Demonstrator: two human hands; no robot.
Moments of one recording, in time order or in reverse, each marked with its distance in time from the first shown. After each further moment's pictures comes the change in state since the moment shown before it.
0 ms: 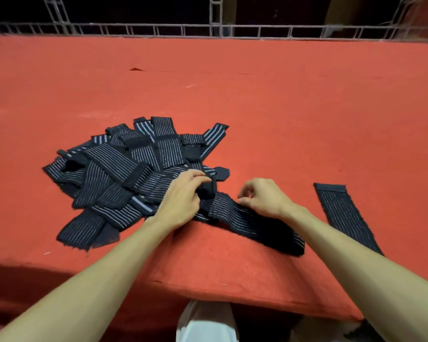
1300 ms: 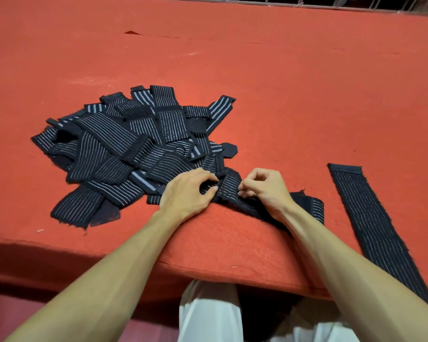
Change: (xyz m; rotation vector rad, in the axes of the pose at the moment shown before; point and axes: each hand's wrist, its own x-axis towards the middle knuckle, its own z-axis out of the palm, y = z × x) left_hand -0.025 -0.011 0.027 0.013 -0.017 -0.109; right_hand -0.005 -0.004 0.054 1.050 0.183 0.219
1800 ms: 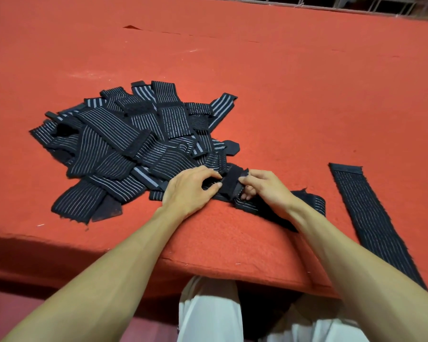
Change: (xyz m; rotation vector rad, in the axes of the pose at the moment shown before) left_hand 0.000 -0.002 0.000 -0.037 -0.018 0.000; right_hand 0.002 -0.004 0.002 -0.257 -0.179 0.039
